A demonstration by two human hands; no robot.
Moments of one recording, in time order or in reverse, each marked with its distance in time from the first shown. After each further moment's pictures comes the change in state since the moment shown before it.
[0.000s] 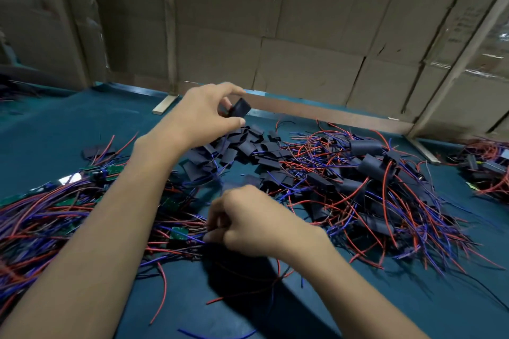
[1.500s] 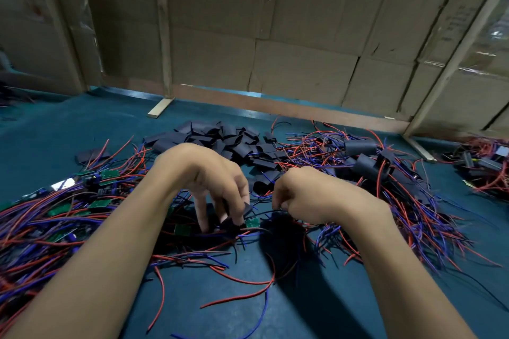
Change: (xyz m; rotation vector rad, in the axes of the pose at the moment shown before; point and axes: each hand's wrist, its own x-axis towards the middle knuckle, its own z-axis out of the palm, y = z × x) left_hand -0.017 0.019 0.036 -0.085 -1.180 -0.451; right_hand -0.029 0.062 -0.063 -0.124 -0.134 0.317
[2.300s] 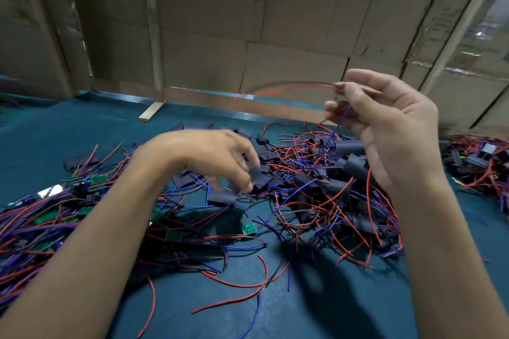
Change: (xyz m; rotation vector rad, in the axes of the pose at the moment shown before) left_hand -0.023 0.020 -0.005 0.027 0.401 0.286; right_hand -0.042 0.030 -0.055 1.345 1.026 -0.310
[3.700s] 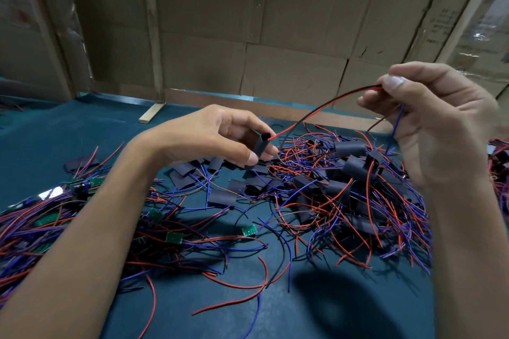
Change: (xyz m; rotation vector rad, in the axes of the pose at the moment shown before) left_hand -0.015 -0.006 -0.013 -0.356 0.053 0.409; right_hand -0.002 -0.026 -0.021 0.044 -0.010 -0.190
